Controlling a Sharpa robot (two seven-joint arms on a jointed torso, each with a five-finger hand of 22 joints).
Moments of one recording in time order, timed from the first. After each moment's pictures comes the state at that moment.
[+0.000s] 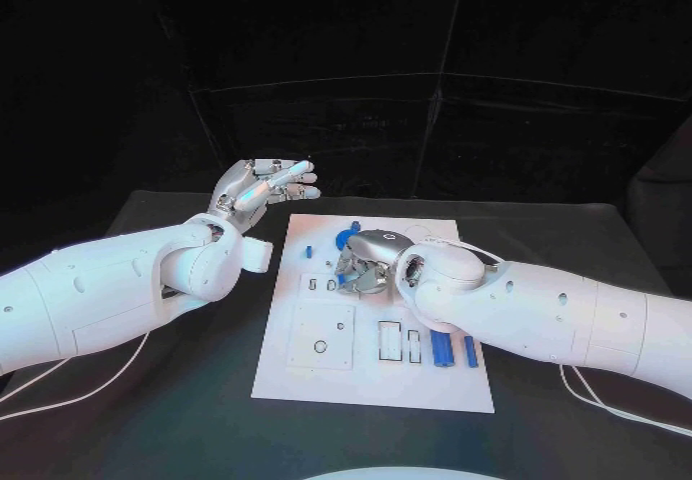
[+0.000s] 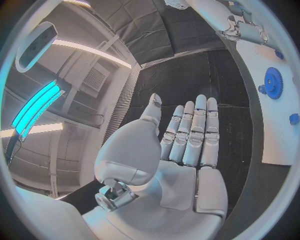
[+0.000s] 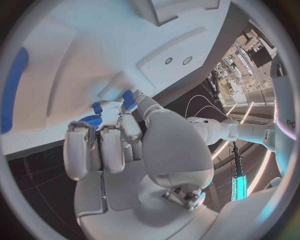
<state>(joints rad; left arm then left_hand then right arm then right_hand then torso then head) 1.28 -0.81 -0.13 1.42 -0.01 -0.26 0.63 1.25 0.16 -0.19 -0.09 0.05 0.99 0.23 0.07 0.07 1.06 0.18 0.08 0.07 1.12 0.14 0.12 0.08 0.18 0.89 0.25 0.25 0.07 1.17 -0.50 -0.05 1.41 -1.56 -0.22 -0.22 1.32 -0.02 0.26 -0.02 0.13 1.09 0.12 0.09 0.07 1.38 0.04 1.12 1.24 1.47 -0.03 1.44 1.31 0.06 1.44 0.07 1.49 1.31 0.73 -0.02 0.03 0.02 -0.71</state>
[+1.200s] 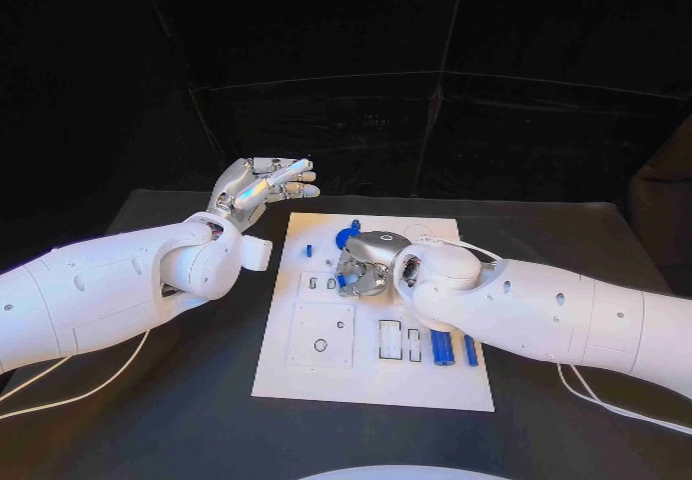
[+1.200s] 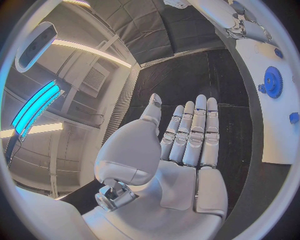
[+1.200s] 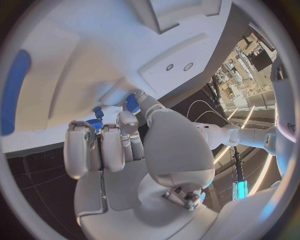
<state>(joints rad) 1.28 -0.81 -0.13 1.41 0.00 -0.25 0.63 1.25 0.16 -0.19 -0.09 0.05 0.99 0.23 0.07 0.07 1.06 0.18 0.08 0.07 1.12 0.14 0.12 0.08 0.18 0.89 0.25 0.25 0.07 1.17 -0.49 -0.05 1.41 -1.59 -0.18 -0.25 1.26 -0.08 0.23 0.01 0.14 1.03 0.14 0.07 0.06 1.34 0.05 1.02 1.17 1.47 -0.03 1.43 1.31 0.06 1.43 0.08 1.49 1.31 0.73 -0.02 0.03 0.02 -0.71</state>
